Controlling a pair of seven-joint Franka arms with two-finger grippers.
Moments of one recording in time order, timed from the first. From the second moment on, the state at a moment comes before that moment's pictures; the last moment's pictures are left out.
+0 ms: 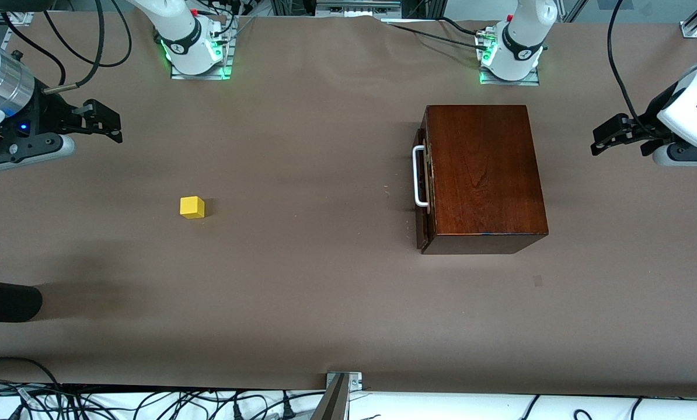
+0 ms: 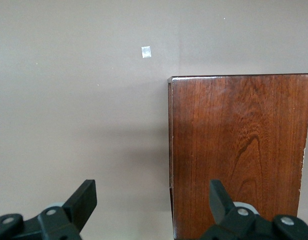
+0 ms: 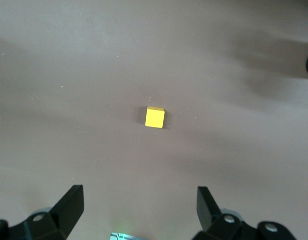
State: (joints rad) left arm -0.02 0.03 -0.03 -1.58 0.02 1.52 -0.06; right arm 0.25 0.13 -0.11 -1.39 0.02 1.44 -0.10
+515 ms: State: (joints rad) left arm -0.02 0.03 -0.04 -1.58 0.02 1.51 -0.06; right arm 0.25 0.13 -0.12 -1.39 0.01 1.44 -0.10
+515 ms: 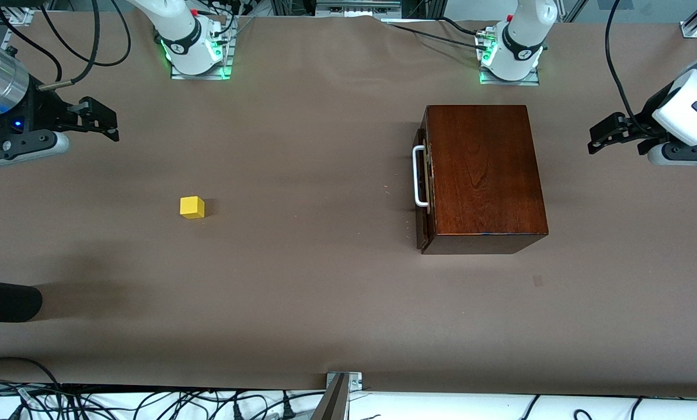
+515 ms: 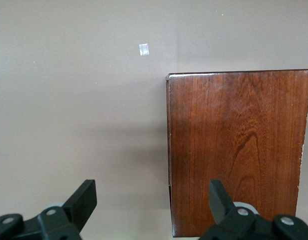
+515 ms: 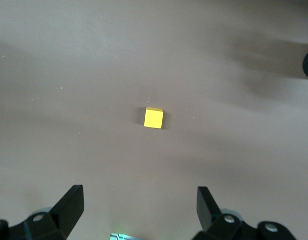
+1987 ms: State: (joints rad) left arm -0.03 0.05 -0.04 -1.58 0.02 1.48 -0.06; right arm 0.25 0.13 -0.12 -1.39 0.01 1.43 -0.10
